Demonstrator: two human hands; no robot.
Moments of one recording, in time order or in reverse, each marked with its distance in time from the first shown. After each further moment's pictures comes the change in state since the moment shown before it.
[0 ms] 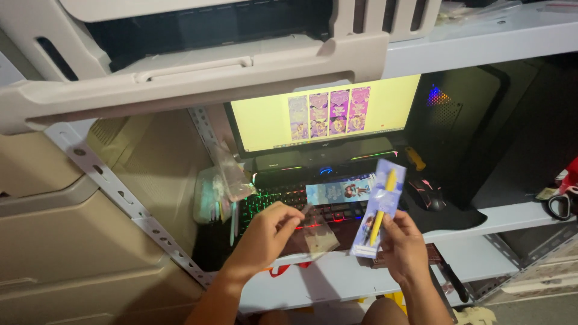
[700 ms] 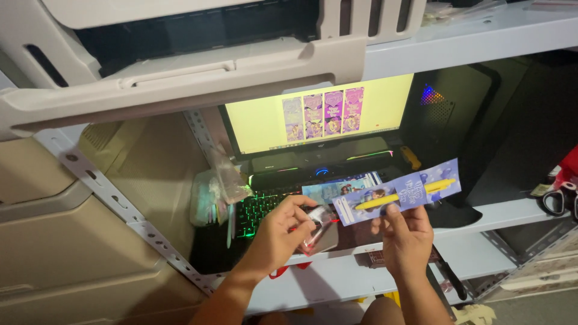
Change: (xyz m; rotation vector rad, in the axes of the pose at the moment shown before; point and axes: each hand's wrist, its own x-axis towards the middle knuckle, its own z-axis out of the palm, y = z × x) left_hand 0.003 0.038 0.020 -0.451 -0.044 -0.175; right_hand -0.040 -0.039 0.037 0.094 -0.185 -0.469
